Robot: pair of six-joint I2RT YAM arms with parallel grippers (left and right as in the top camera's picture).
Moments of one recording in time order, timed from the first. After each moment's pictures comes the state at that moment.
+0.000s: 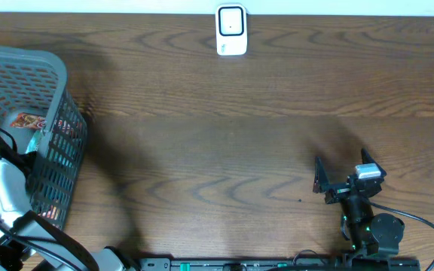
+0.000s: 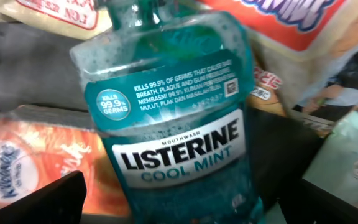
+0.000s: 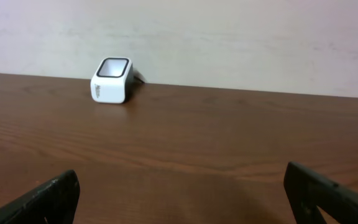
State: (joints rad) left arm 0.75 1.51 0.96 -0.81 -0.14 -1.14; right arm -0.07 0.01 0.01 -0.05 -0.23 -0.02
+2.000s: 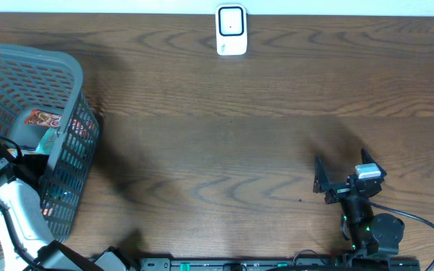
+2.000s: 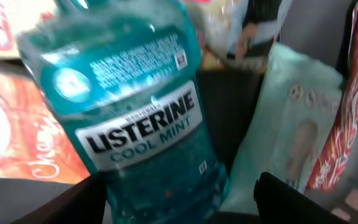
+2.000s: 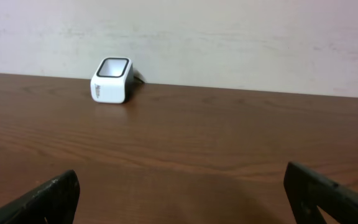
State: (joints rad) left arm 0.76 1.33 0.83 -0.70 0.09 -0.80; right arm -0.07 0.01 0.01 -0.05 -0.23 -0.02
